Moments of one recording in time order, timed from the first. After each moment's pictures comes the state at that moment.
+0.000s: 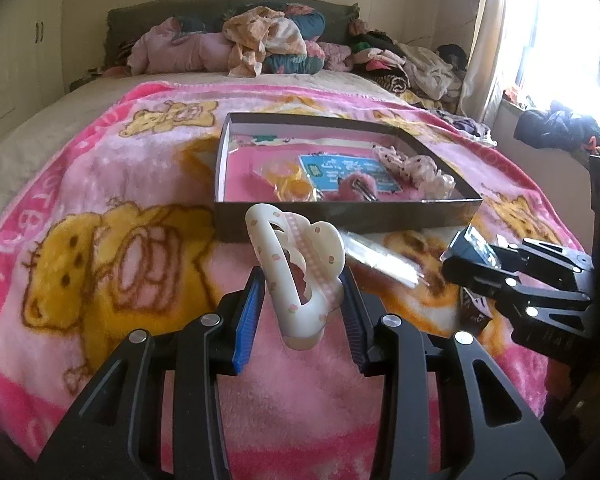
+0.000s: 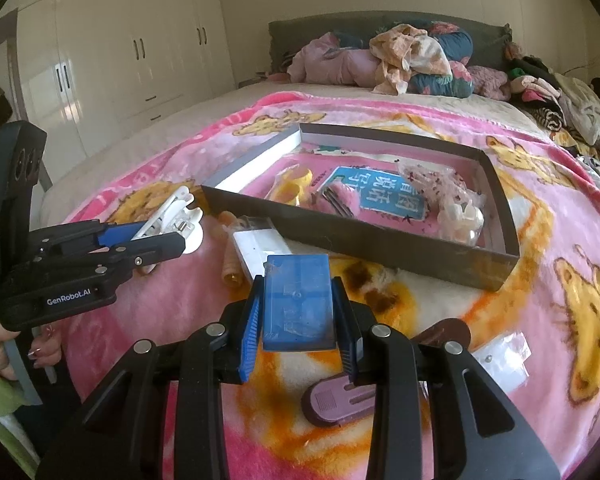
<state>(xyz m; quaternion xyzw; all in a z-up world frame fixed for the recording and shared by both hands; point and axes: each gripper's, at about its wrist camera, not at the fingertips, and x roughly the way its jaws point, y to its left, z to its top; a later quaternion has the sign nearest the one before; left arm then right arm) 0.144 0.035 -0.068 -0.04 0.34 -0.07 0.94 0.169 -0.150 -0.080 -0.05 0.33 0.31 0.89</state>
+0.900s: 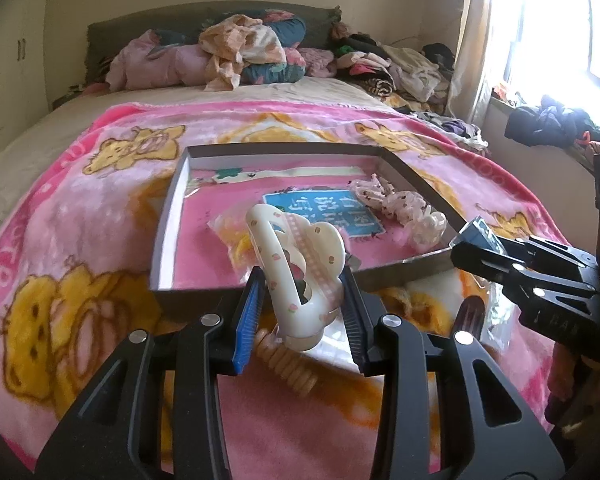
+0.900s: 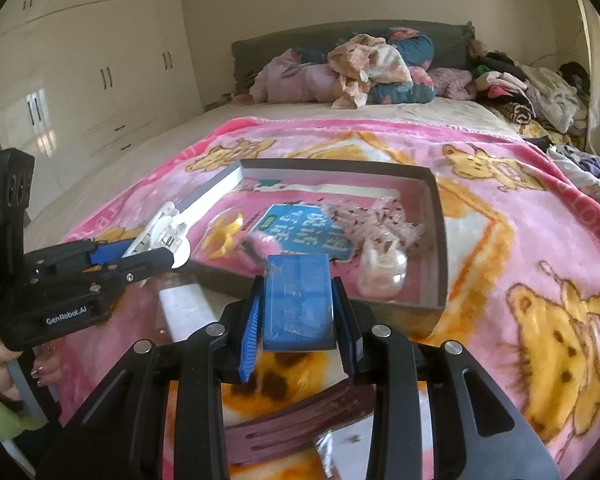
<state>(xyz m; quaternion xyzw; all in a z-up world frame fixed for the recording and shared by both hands) 0.202 0.000 -0.054 -0.02 0.33 -0.10 0.94 0.220 -0.196 -0.062 -0.01 0.32 0.25 0.91</state>
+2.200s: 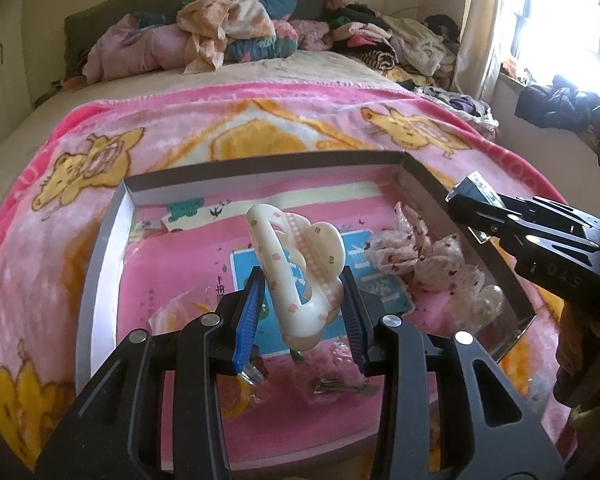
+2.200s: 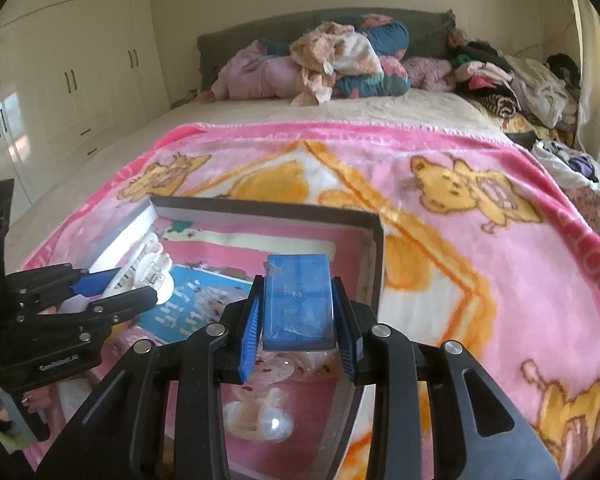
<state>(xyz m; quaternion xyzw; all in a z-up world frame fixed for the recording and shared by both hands) 0.321 -0.031 -0.068 0.00 0.38 -0.10 0.92 0.355 -0.215 -0.071 -0.01 0.35 0.21 0.91</state>
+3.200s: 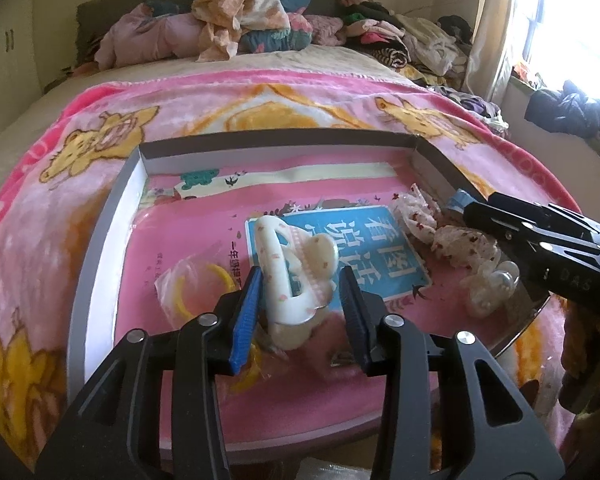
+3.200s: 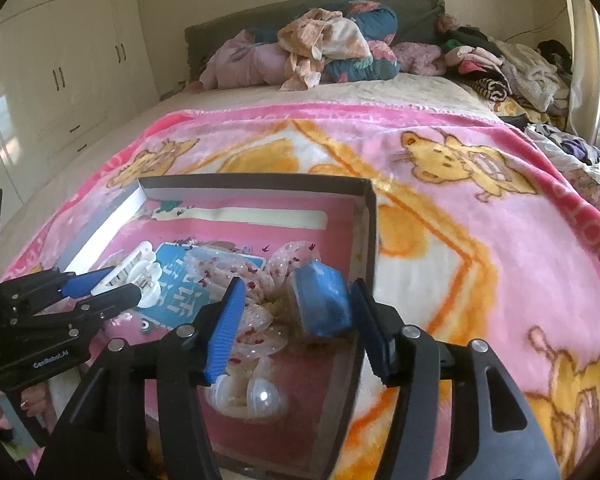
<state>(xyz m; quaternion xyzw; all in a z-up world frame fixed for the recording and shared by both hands) 0.308 -0.020 -0.080 -0.01 0.39 -0.08 0.92 0.341 -0.219 -0.082 -0.01 0.36 0.19 0.91</state>
